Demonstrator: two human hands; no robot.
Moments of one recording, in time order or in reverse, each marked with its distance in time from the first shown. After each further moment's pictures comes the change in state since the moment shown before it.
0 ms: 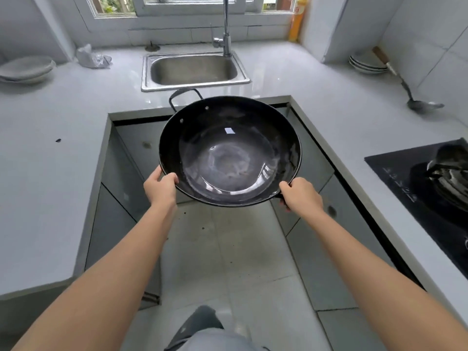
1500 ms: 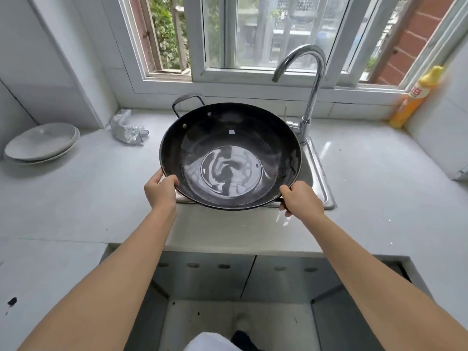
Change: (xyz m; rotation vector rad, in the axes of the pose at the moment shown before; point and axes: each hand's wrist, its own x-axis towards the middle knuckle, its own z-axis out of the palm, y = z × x) left_hand 0.451 0.163 0.185 -0.091 0.266 0.072; right_hand 0.469 -0.347 0.036 0.041 -0.154 -0.261
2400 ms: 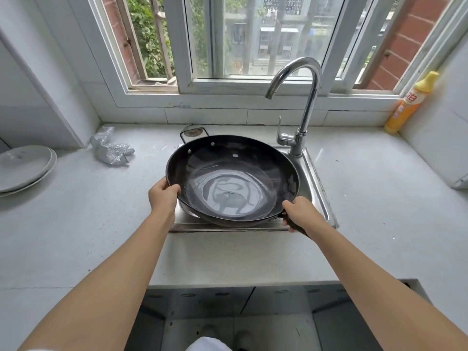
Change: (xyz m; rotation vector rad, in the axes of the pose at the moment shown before) left_hand 0.063 0.002 0.051 0.155 -0.199 0.000; right_hand 0.065 0.006 0.001 0.216 -0.154 0.208
